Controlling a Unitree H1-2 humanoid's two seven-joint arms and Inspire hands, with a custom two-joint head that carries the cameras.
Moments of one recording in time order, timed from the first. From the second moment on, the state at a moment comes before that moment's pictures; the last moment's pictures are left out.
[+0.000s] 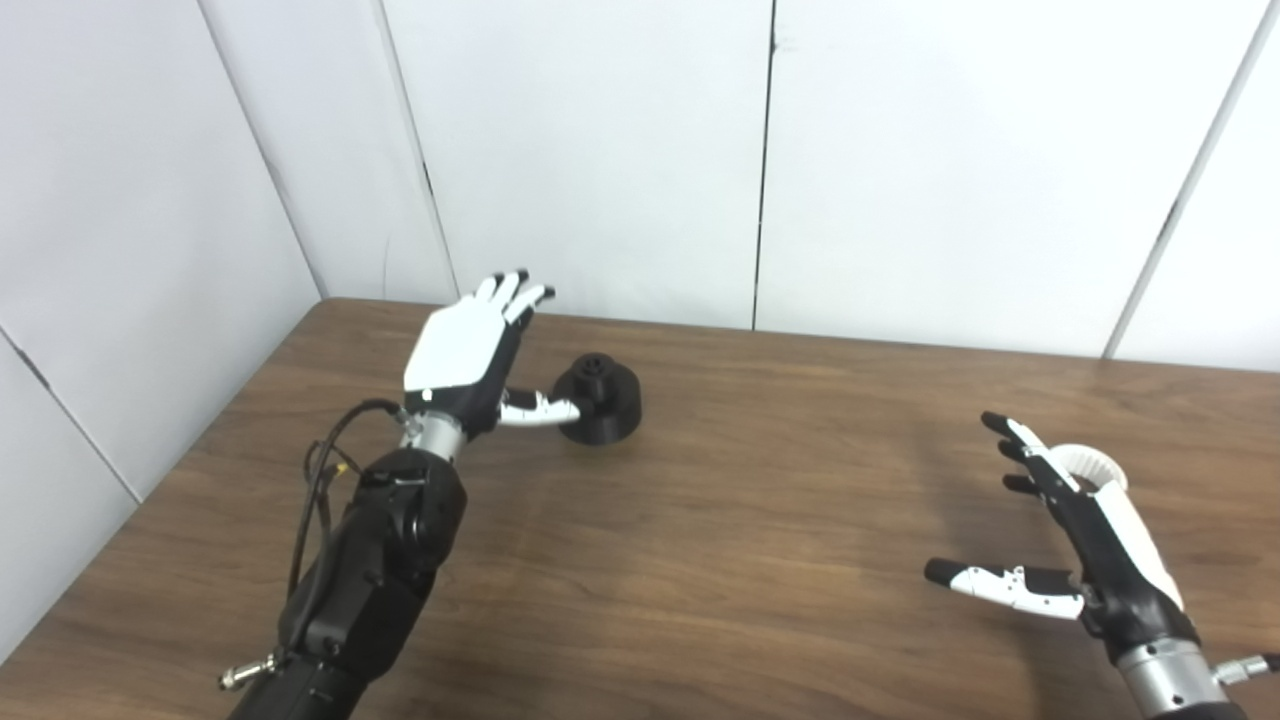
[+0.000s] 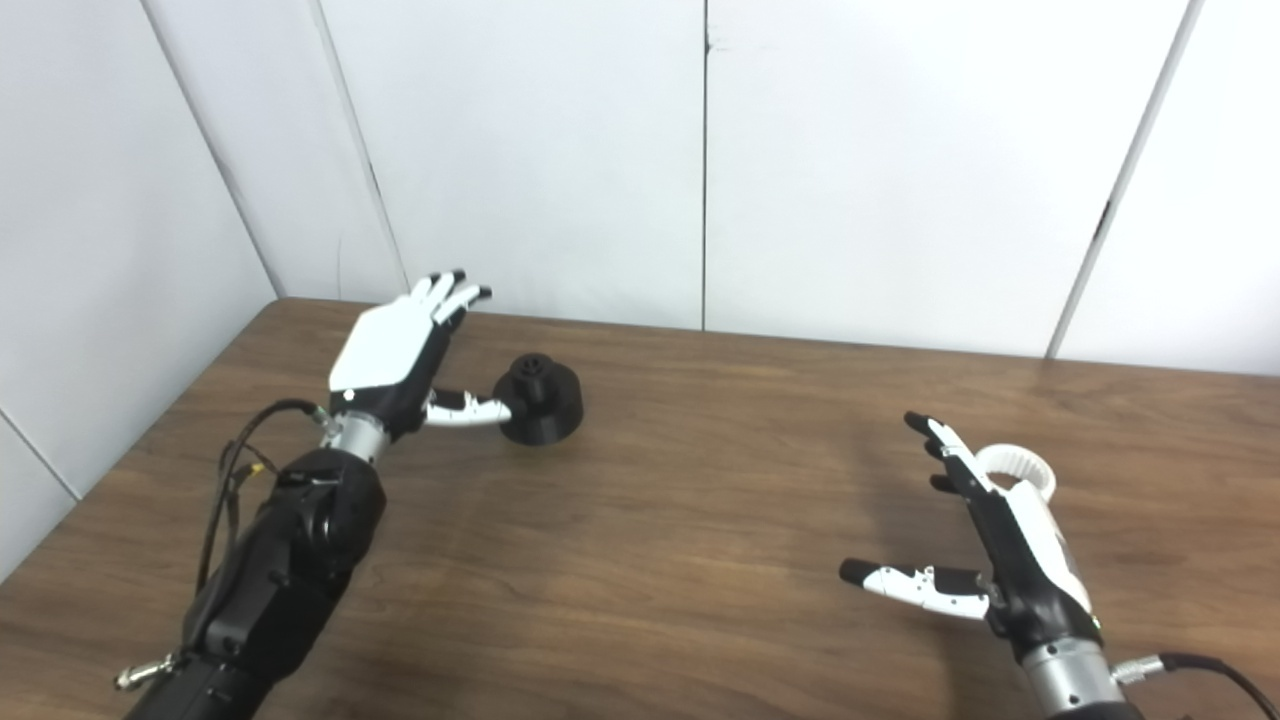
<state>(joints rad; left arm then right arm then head) -0.39 0.42 -0.11 0.17 0.87 0.15 0.02 -0.16 -0.25 0.10 -0.11 -0.38 -0.01 0.08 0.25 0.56</state>
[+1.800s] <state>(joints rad) -0.52 0.37 -0.23 0.51 0.70 0.13 0.10 -0.14 -0.27 0.07 -0.18 -0.38 0.02 0.10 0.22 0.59</state>
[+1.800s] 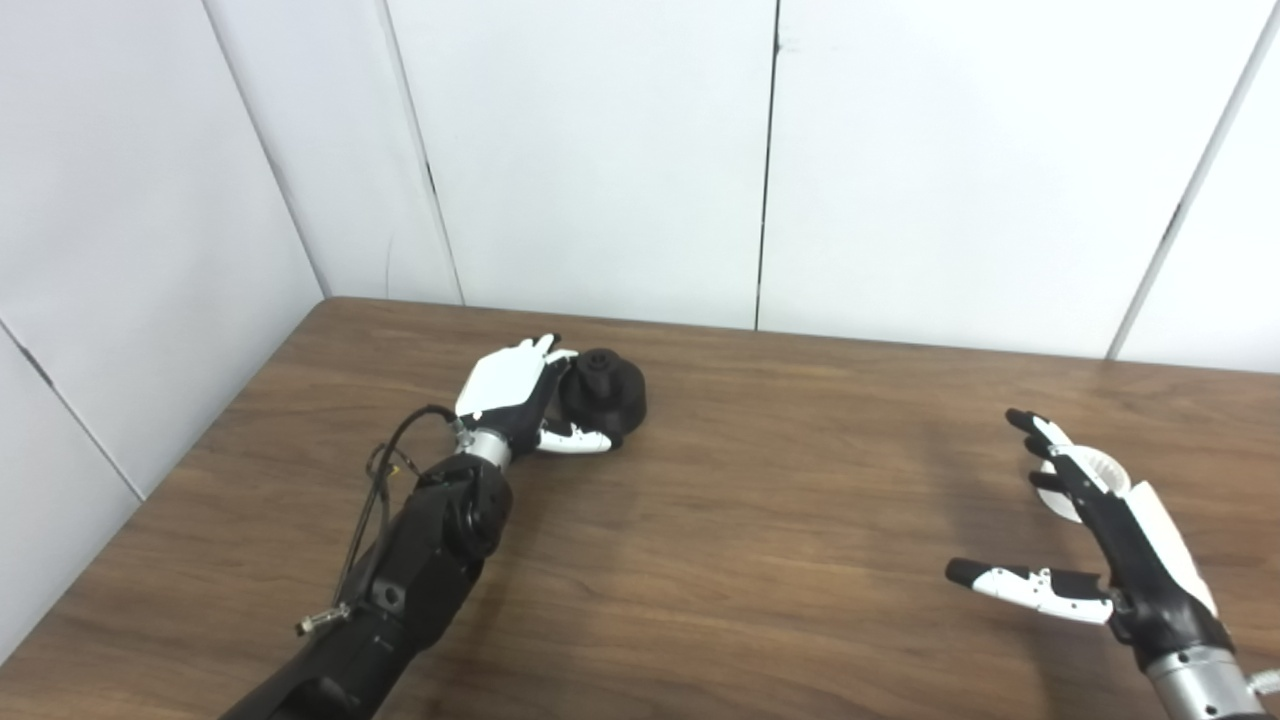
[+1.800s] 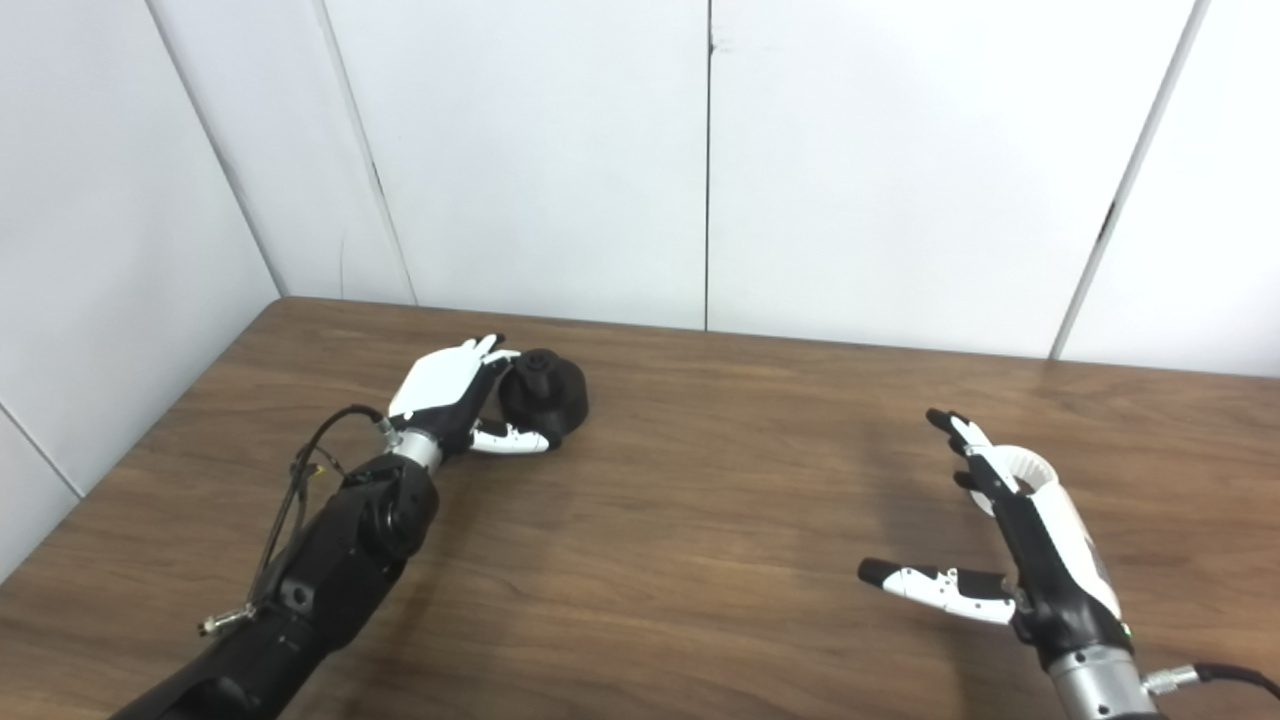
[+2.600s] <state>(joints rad) -0.51 0.35 -0.23 0.51 0.63 0.05 0.14 -0.13 -0.27 0.06 -0.20 -0.38 0.02 0.10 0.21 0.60</state>
